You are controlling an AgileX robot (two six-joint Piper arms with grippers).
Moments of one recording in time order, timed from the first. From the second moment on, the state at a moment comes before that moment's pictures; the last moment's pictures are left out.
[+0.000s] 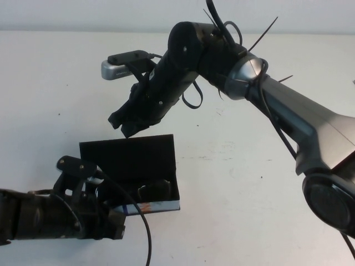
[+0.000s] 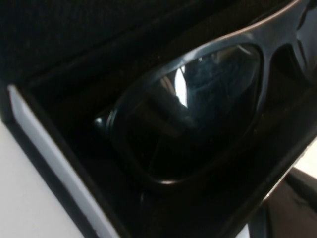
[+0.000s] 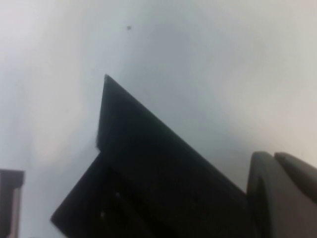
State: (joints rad) right arm 0.66 2.37 -2.32 0.45 1.18 -0.23; left arm -0.33 1.61 -0.49 -1.71 0.45 1.74
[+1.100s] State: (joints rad) right arm 0.65 2.43 -2.32 0.34 1.18 -0.21; left arm -0.33 1.61 -0.49 -1.71 0.44 1.74
